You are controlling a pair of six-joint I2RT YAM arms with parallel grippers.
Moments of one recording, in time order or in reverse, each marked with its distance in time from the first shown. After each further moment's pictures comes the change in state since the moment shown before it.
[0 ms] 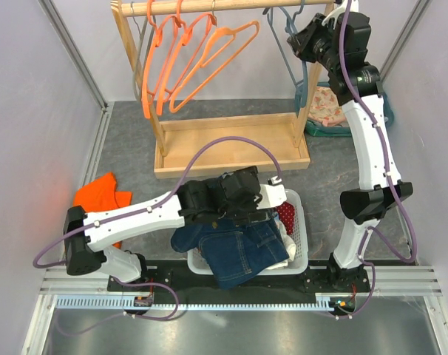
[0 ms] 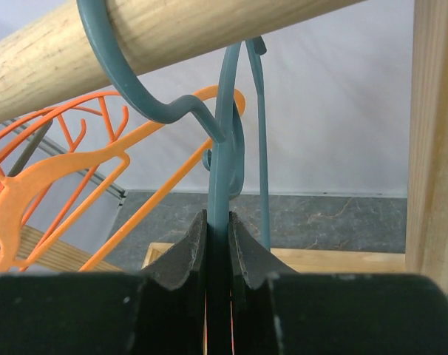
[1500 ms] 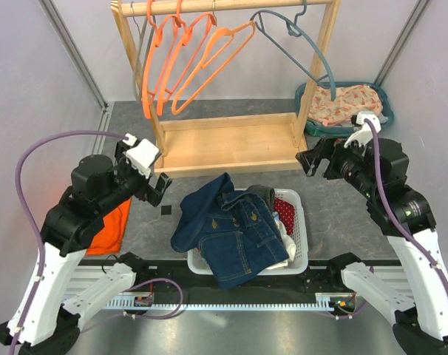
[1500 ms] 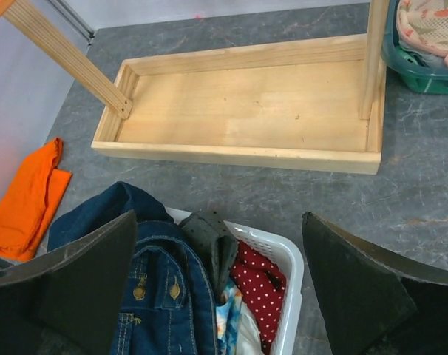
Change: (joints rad) left arm 0.742 -0.669 -0.034 -0.224 0.409 -0.101; right arm 0.108 -1.066 -1.146 -0.155 0.022 -0.081
